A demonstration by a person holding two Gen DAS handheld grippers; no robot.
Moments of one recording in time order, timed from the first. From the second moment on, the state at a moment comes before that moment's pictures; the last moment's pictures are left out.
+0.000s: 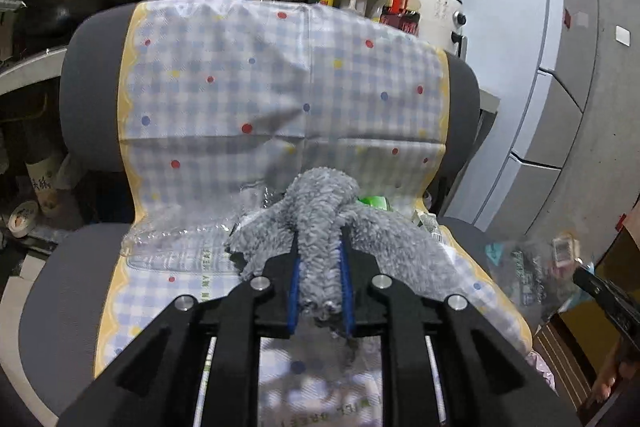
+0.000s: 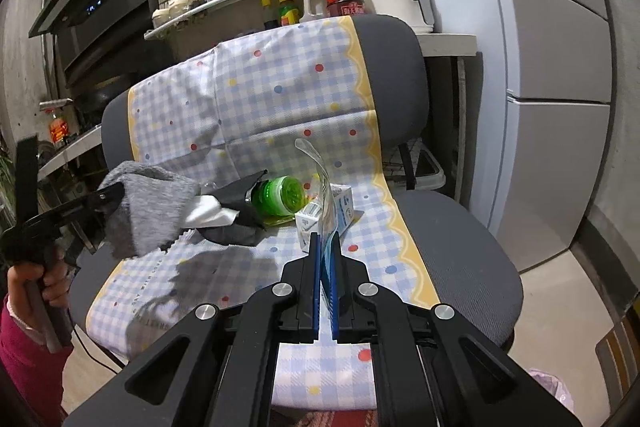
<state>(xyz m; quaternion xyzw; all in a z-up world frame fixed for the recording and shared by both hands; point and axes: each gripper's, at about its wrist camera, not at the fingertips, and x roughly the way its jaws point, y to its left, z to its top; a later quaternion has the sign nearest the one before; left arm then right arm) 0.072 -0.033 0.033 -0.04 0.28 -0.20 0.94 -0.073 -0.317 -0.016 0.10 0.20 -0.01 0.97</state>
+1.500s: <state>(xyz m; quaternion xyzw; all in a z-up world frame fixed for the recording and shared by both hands) 0.021 -0.120 0.103 0.00 0.16 -0.30 0.94 -0.101 -0.357 -0.029 0.11 0.20 -0.04 0.97</state>
